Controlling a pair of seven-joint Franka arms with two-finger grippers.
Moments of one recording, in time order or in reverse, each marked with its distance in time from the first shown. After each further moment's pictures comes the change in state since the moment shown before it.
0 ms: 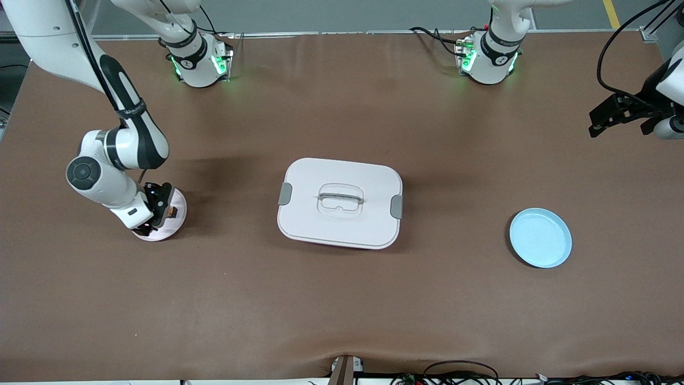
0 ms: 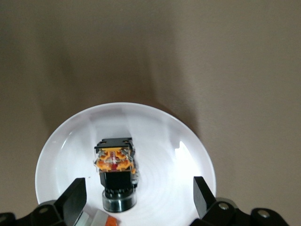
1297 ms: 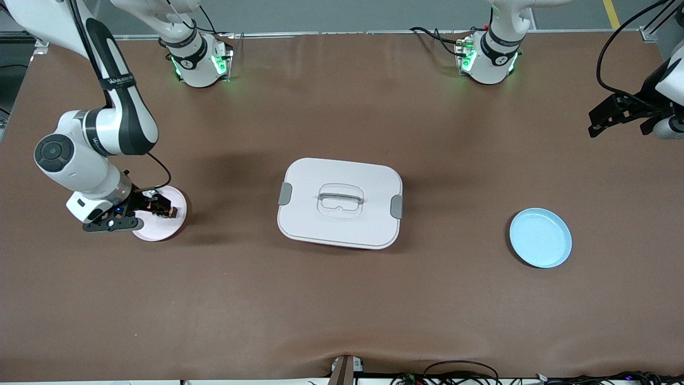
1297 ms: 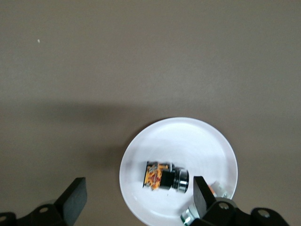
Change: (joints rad) left arm 0.000 0.000 -0.001 0.000 0.000 0.001 0.000; right arm 0.044 -0.148 0.023 0.057 0.077 -0.183 1.306
